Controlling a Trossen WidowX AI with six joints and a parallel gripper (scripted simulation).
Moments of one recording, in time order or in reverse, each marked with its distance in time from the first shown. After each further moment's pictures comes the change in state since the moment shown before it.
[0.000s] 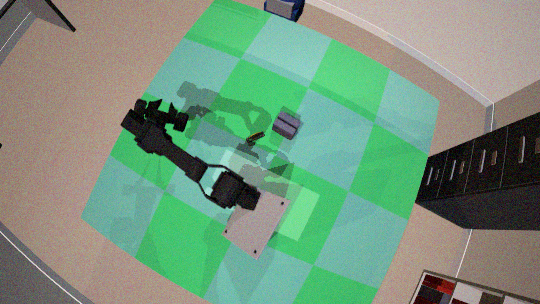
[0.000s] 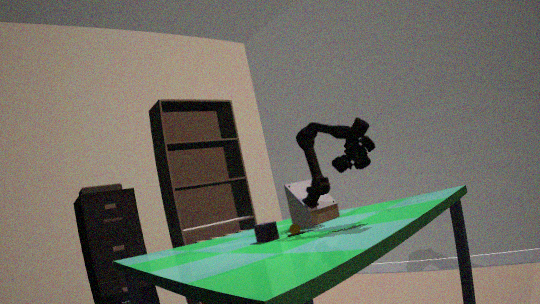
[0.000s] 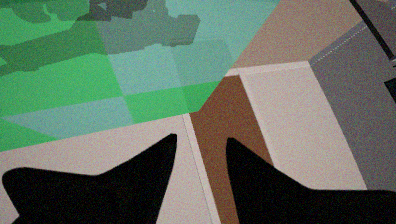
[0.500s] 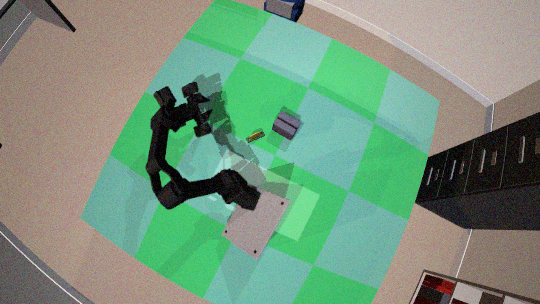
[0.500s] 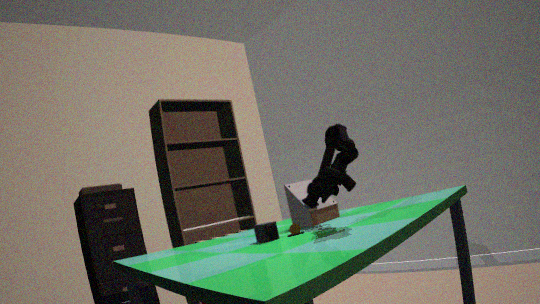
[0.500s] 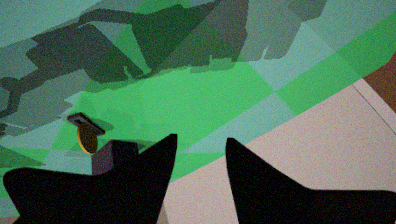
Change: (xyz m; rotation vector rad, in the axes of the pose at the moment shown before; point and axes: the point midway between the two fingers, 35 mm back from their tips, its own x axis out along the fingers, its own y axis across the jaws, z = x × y) arm 0.079 0.138 0.003 0.656 0.125 0.632
